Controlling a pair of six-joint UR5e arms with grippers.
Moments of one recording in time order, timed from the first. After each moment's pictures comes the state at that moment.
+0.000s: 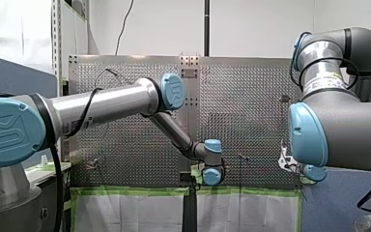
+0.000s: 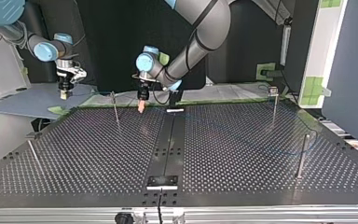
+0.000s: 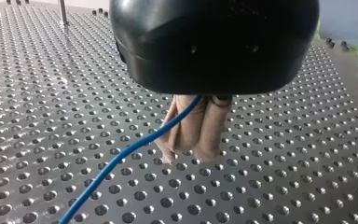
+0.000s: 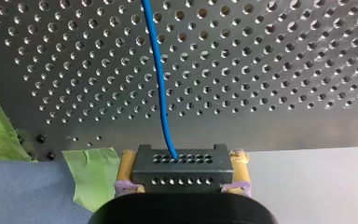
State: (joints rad) left arm -0.74 -2.88 -0.91 -2.45 -2.01 -1.82; right arm 1.50 -0.61 1.65 -0.98 1.33 1.66
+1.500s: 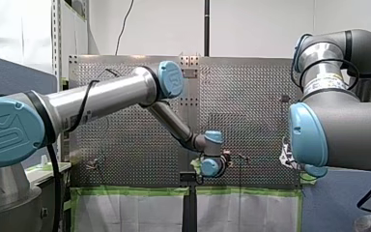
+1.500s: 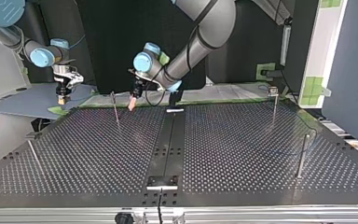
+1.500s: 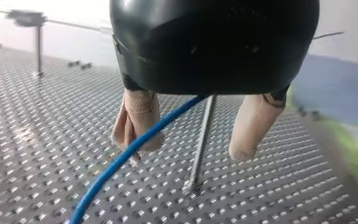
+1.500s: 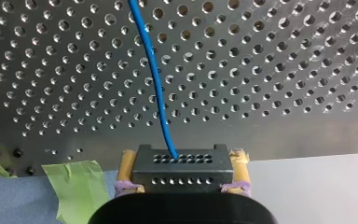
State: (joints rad) left arm -0.75 -2.79 -1.00 -2.56 -1.81 -1.79; right arm 1.49 -0.59 1.57 -0.92 1.30 1.69
